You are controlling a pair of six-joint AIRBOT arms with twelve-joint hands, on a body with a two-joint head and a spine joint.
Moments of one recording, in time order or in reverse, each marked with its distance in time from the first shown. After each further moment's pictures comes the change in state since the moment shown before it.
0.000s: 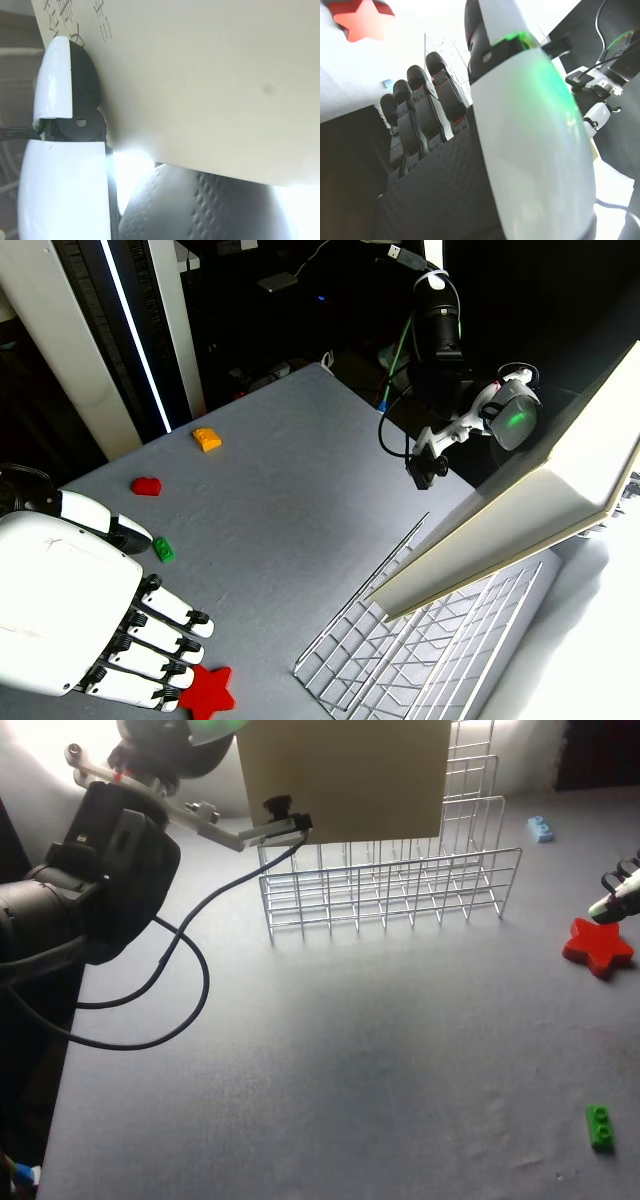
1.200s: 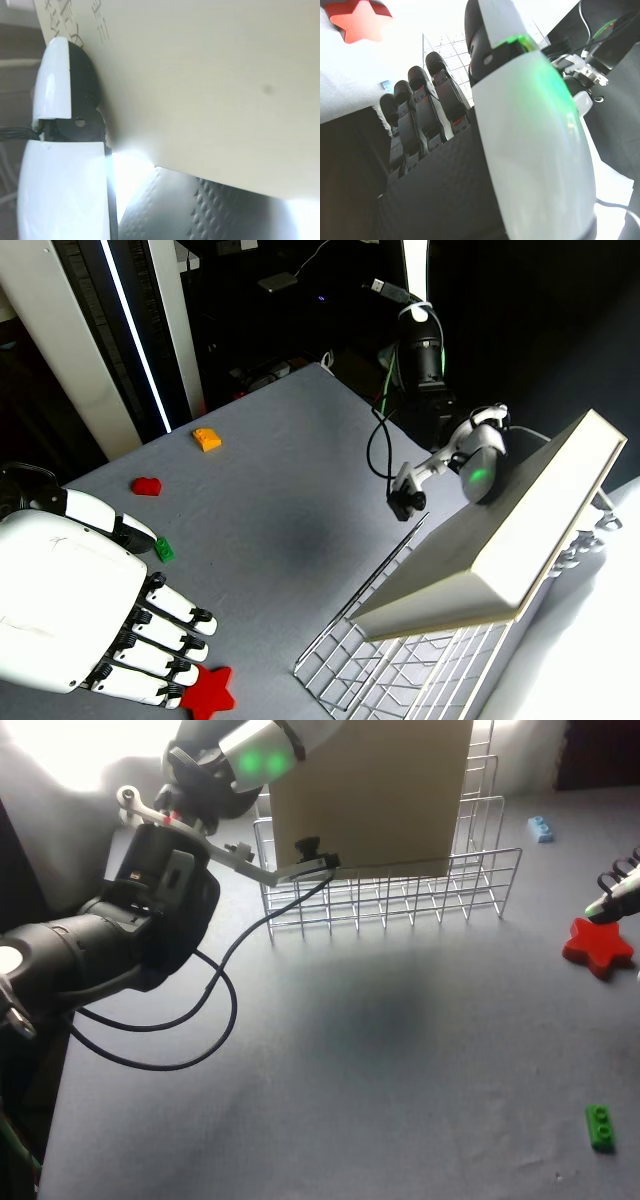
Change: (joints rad) left arm 0.057 -0.167 0.186 -0.023 -0.013 0.003; right arm -0.004 -0.007 0.002 0.000 -0.001 0.002
